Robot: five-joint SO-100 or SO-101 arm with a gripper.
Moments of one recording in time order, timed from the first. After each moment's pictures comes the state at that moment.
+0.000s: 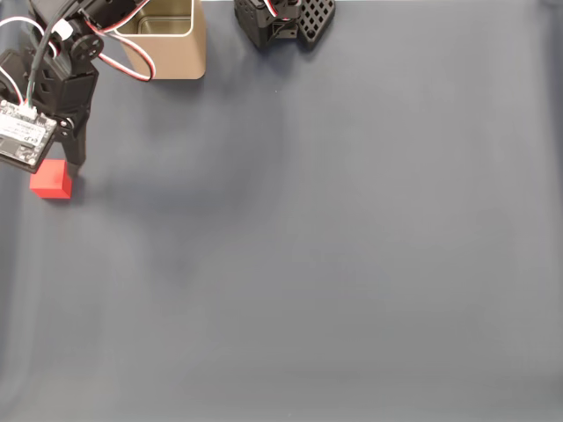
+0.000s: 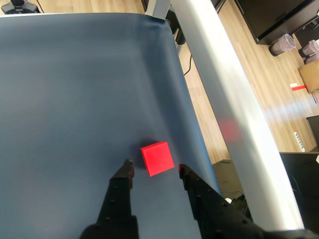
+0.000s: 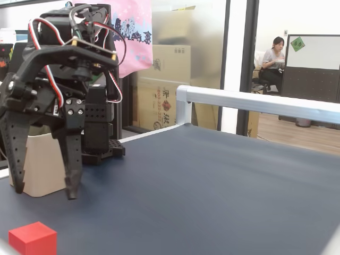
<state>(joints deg) 51.4 84.5 93.9 38.9 -124.4</state>
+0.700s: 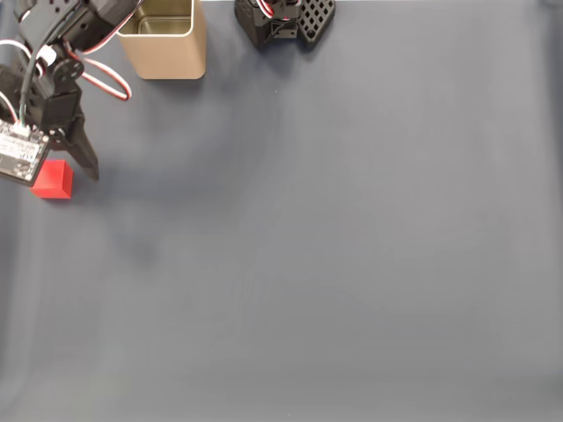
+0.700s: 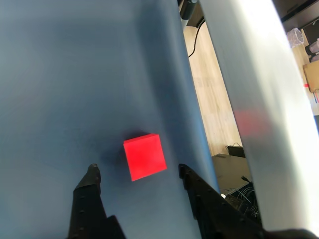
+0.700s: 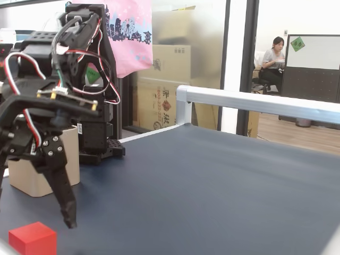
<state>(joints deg) 55.1 71.5 88.9 33.6 -131.0</state>
